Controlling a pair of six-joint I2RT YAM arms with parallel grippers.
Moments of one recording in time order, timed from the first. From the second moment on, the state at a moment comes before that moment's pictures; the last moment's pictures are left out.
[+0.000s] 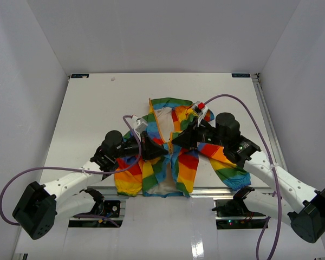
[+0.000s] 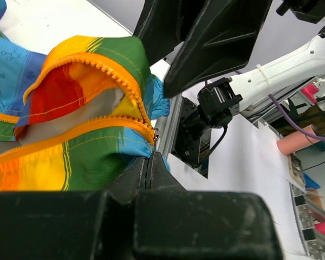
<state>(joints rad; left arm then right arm) -0.68 1.03 0.46 0.55 0.69 -0.57 0.68 0.99 0.79 -0.04 -0.54 0.38</state>
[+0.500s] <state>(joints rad) -0.68 1.01 0.48 0.42 0.70 -0.67 0.70 0.92 0.88 -0.37 -0.02 0.17</state>
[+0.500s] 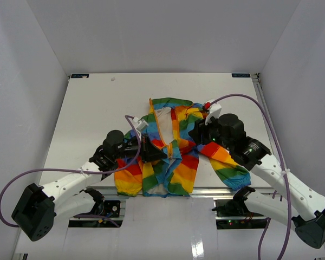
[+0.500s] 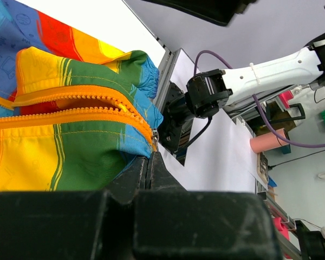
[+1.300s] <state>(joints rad) -0.65 1.04 0.48 0.43 0.75 -0.75 1.68 0.81 0.61 -0.26 0.67 -0.32</state>
